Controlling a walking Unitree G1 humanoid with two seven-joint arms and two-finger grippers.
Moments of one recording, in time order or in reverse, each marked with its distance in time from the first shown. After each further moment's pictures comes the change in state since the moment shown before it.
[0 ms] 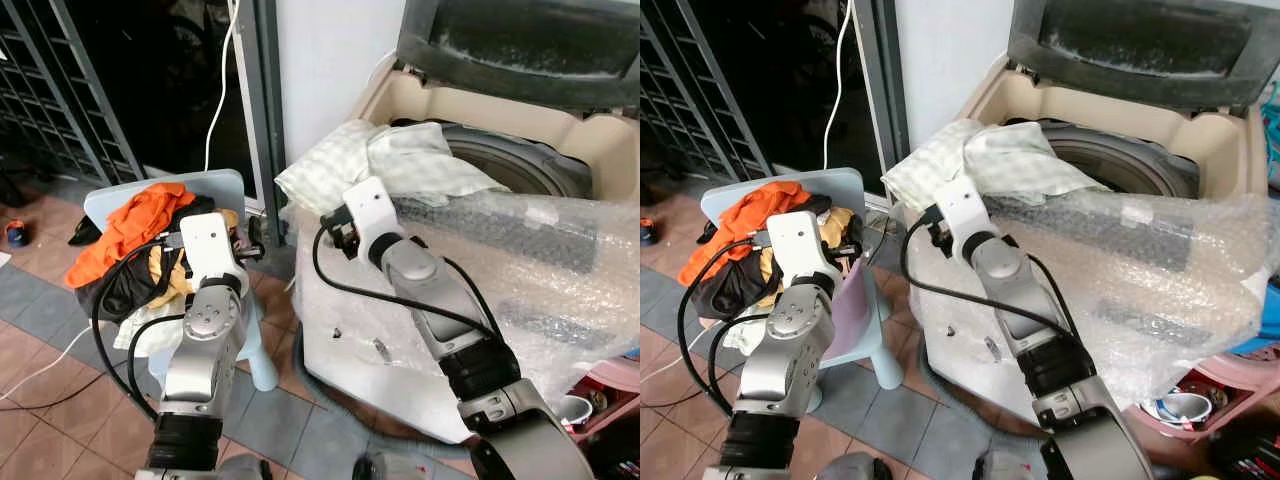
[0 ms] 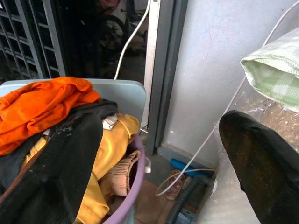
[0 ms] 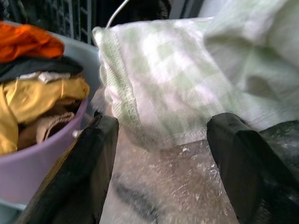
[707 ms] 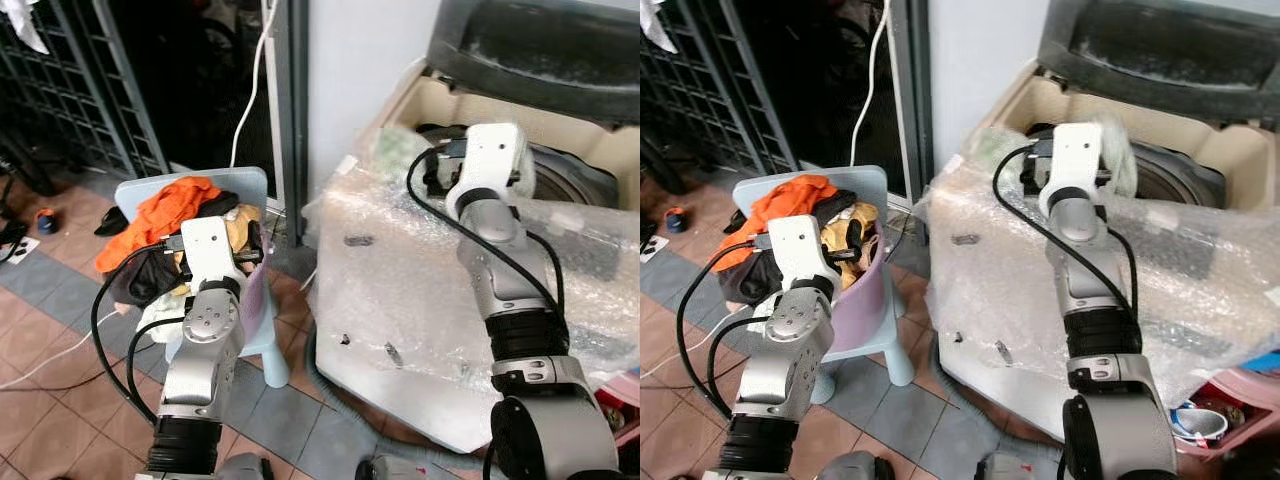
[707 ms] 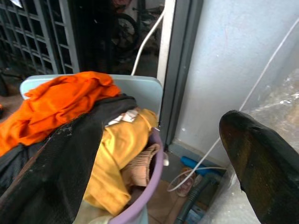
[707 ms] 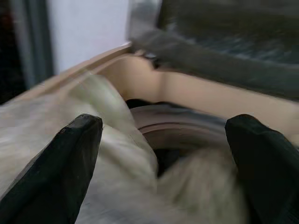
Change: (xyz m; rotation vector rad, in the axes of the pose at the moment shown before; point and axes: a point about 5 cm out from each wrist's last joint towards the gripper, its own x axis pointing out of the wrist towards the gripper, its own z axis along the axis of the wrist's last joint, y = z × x) left arm -0.001 0.002 -0.003 0.011 0.014 0.004; right arm -0.027 -0.115 0.022 0.093 -0.153 -0.610
